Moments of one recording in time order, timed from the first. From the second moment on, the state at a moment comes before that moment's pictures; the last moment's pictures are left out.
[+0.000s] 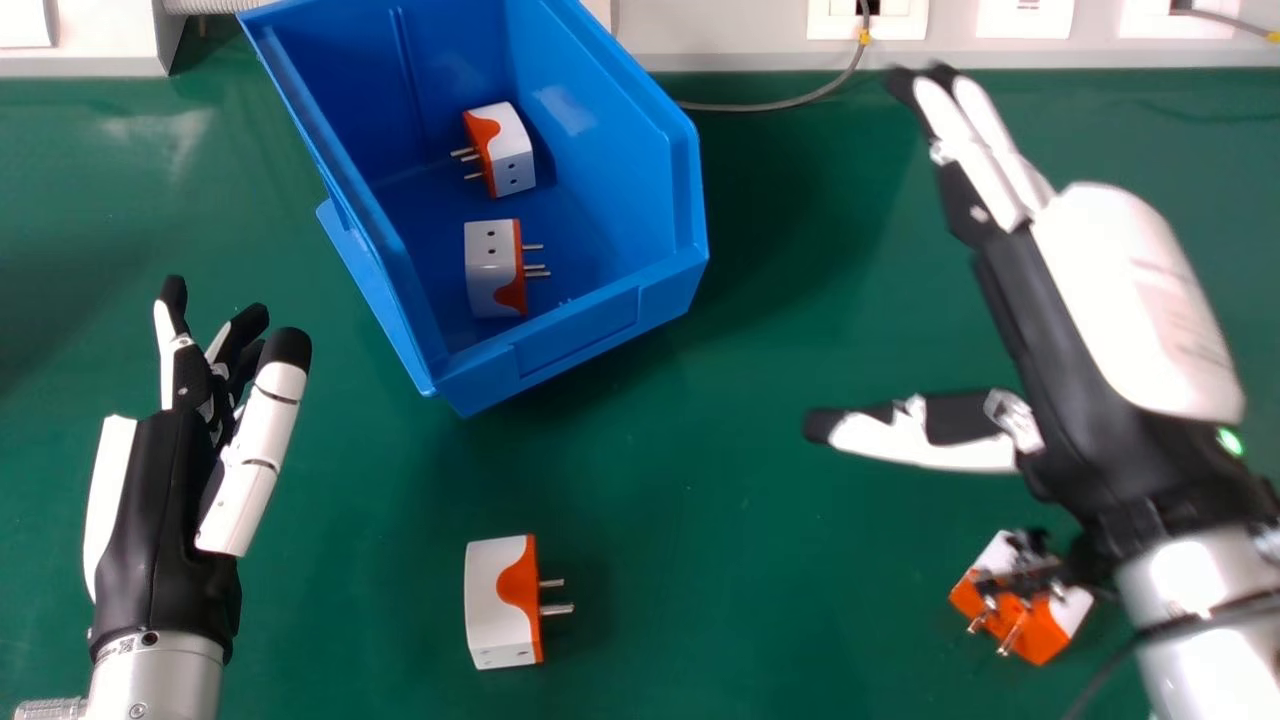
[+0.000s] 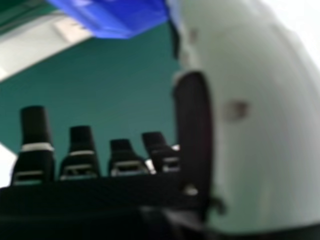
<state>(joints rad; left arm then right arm) 0.32 0.14 0.23 -0.24 -0.02 -0.06 -0.06 0.27 -0.32 0.14 -0.72 -0.75 0.16 0.07</state>
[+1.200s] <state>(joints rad) 0.32 0.14 0.26 -0.22 -0.04 -0.06 -0.09 0.58 -0.27 0.05 -0.66 -0.84 0.21 0.12</state>
